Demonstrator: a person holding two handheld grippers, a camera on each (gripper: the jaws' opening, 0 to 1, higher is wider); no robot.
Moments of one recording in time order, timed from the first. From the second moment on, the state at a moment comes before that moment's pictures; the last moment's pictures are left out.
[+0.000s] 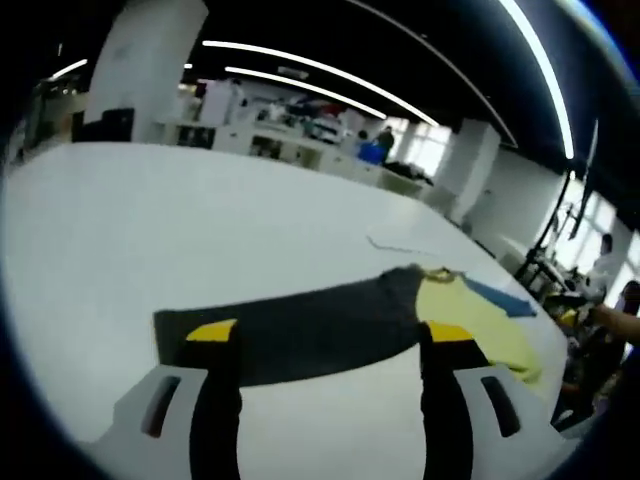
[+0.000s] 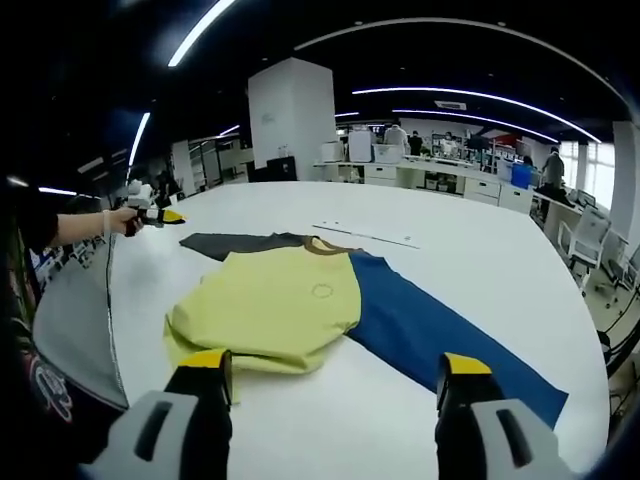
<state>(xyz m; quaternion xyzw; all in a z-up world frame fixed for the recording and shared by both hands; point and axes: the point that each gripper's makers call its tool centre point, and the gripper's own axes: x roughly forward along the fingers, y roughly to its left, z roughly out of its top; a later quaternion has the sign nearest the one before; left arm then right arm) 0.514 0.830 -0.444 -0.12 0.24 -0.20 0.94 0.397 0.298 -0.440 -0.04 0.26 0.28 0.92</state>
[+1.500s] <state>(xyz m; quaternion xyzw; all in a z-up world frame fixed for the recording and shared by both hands) 0.435 0.721 -0.439 -0.14 0.25 -0.33 0.90 0.345 0.371 -0.503 -0.07 0.33 0.39 0.86</state>
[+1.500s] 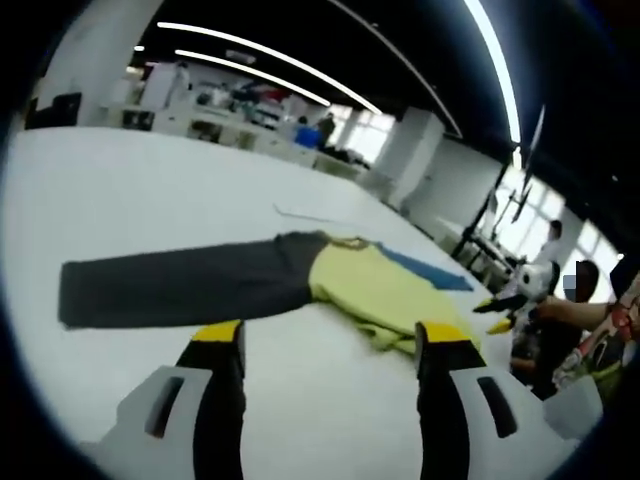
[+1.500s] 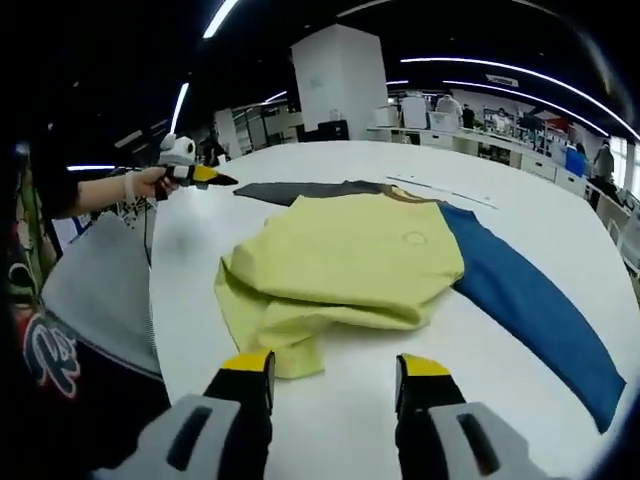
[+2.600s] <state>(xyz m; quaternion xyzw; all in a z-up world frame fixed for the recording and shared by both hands) 0.419 0.716 -0.455 -0.19 0.26 -0.33 0.89 0.341 0.396 -0.537 -0.14 0.36 0.41 0.83</state>
